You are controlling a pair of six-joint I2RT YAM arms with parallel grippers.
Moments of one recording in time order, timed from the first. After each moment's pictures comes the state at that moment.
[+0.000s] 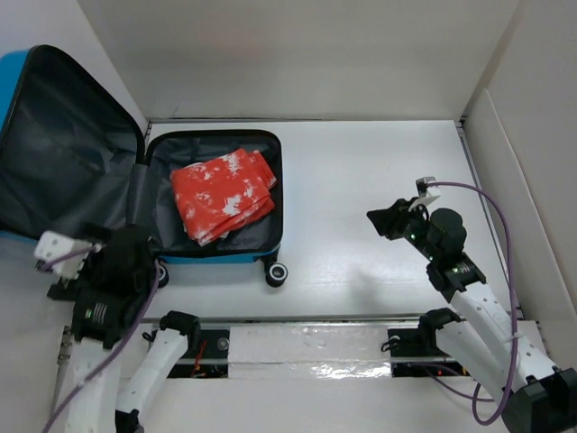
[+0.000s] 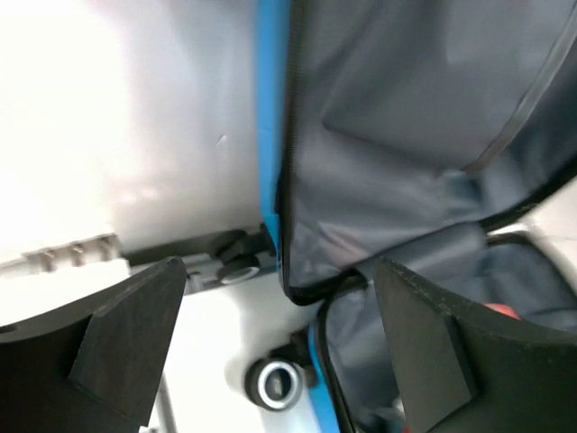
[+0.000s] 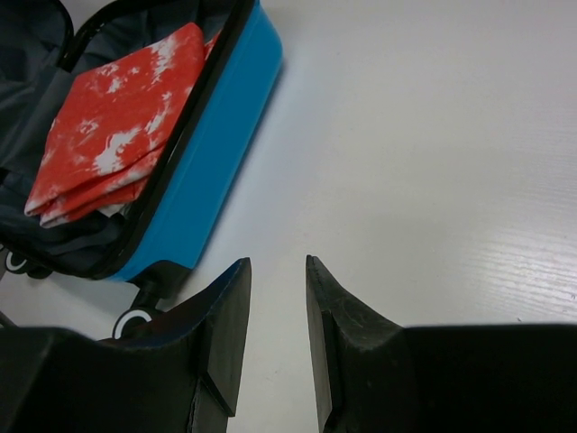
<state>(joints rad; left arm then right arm) -0.25 0.47 1.09 -1.20 -1.31 -0.94 0.31 0.72 0.50 0.05 -0.24 0.44</state>
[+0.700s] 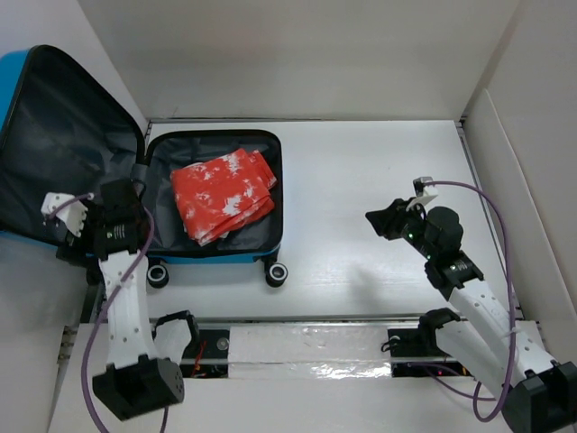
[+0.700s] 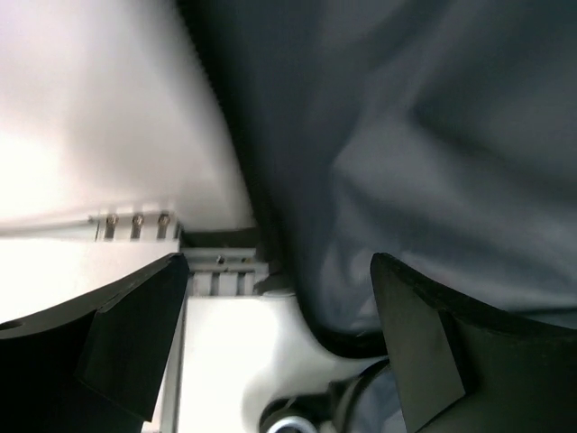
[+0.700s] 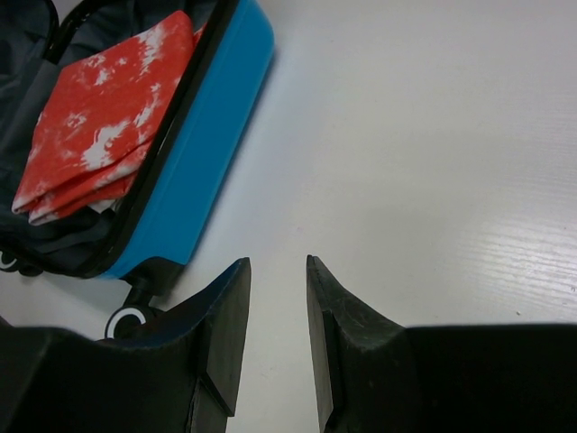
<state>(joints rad) 0.26 0.87 0.93 -0.81 -1.14 -0.79 0.31 0.75 0.50 0.05 -0.24 0.44</state>
